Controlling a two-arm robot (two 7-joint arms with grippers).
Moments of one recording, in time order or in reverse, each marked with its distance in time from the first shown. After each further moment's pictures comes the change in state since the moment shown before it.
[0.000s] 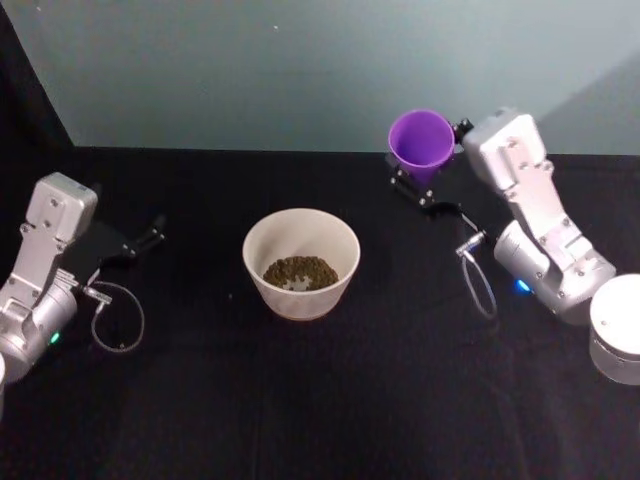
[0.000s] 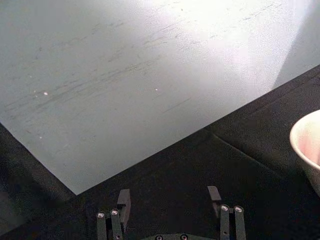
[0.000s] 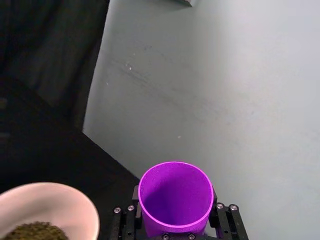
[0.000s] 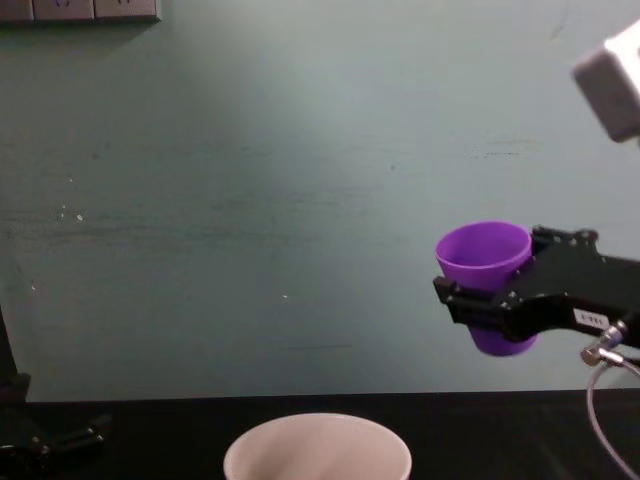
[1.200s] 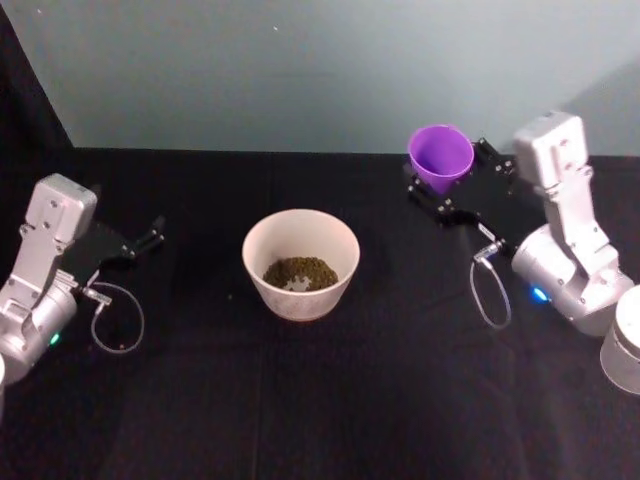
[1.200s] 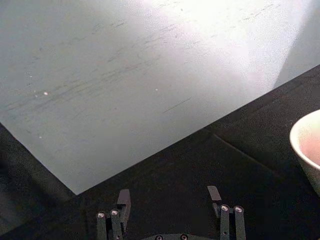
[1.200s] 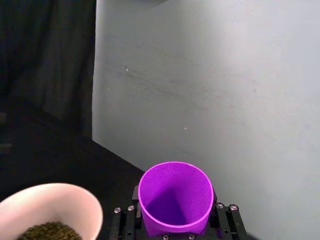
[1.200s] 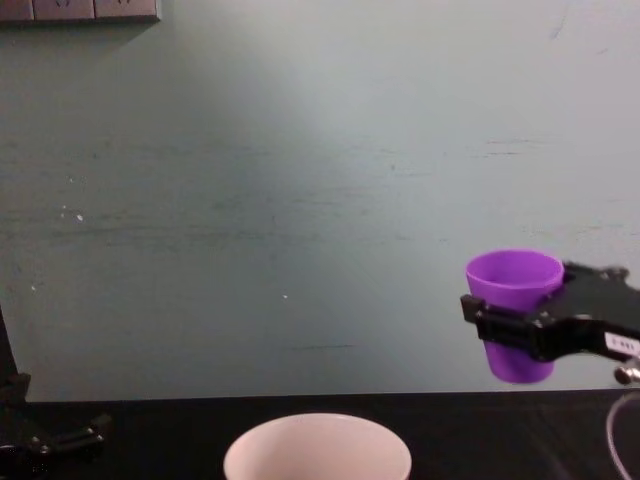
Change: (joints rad) left arm 0.000 0.000 0.000 0.000 0.000 0.000 0.000; right arm -0.001 0.020 0.033 0.071 0.186 -0.027 0.029
